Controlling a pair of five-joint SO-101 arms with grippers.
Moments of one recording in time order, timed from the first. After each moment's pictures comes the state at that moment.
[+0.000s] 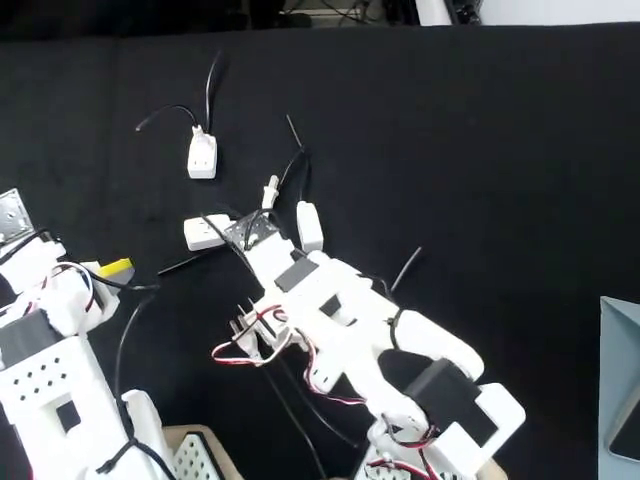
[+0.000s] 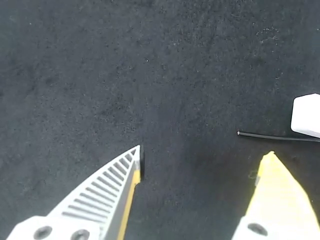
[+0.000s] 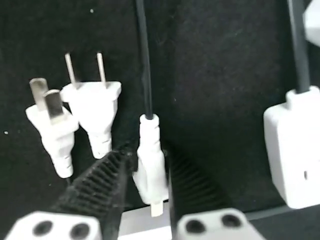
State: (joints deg) left arm -35.4 -60.3 58.3 68.0 -0.4; right arm -42.7 -3.6 46.1 54.5 -6.3
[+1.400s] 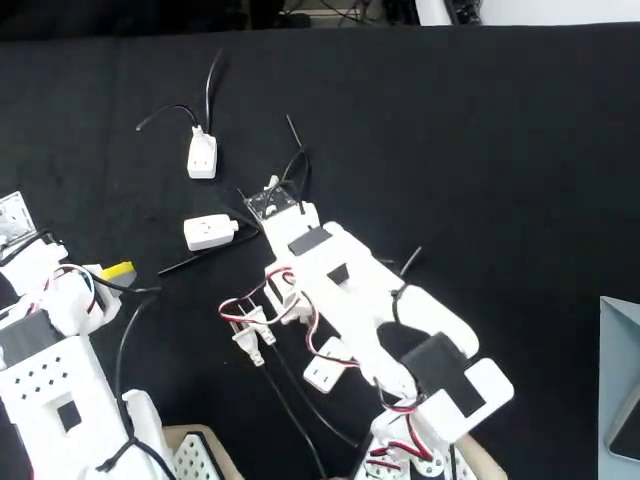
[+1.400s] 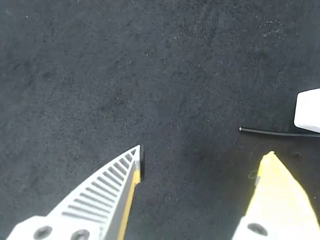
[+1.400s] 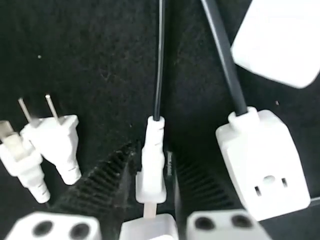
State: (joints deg) left arm -35.4 -60.3 59.0 68.0 -0.4; right arm -34.3 3.8 37.7 56.4 -4.4
